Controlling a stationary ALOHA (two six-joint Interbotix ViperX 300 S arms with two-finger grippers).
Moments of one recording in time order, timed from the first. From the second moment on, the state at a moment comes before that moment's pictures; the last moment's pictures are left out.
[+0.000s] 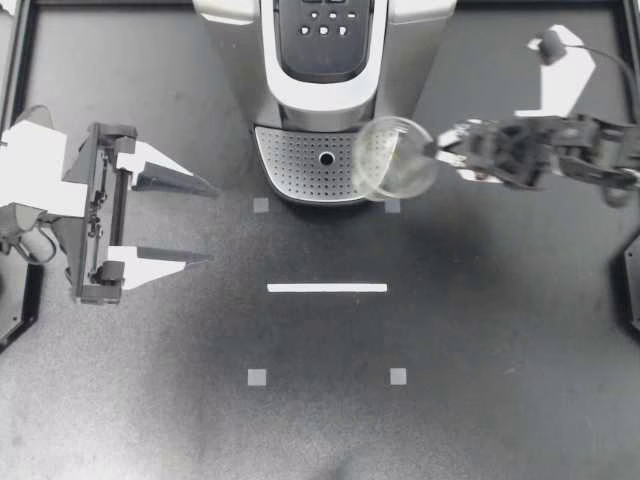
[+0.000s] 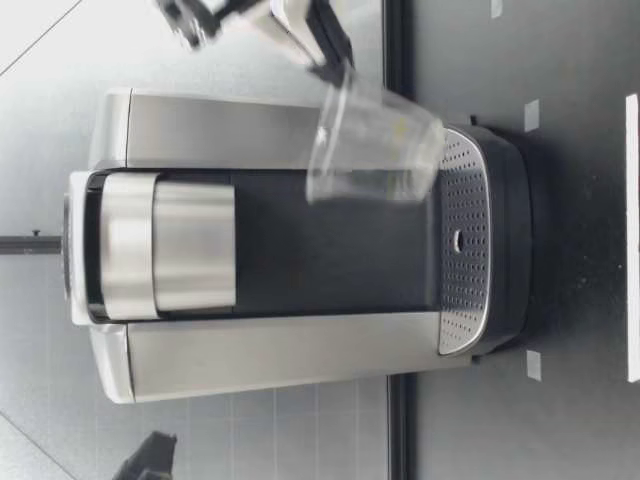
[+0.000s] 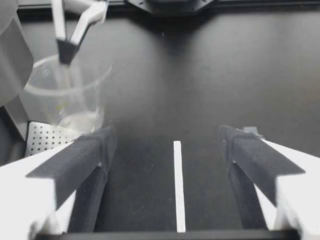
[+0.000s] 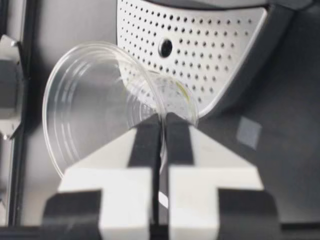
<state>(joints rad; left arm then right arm) 0.07 -0.61 0.99 0.91 -0.10 -0.84 -0.37 -0.22 0.96 0.09 -0.11 1.01</state>
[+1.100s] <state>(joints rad) 0.08 -0.62 1.04 0.91 -0.10 -0.84 -0.39 0.01 0.77 0.09 -0.12 1.02</state>
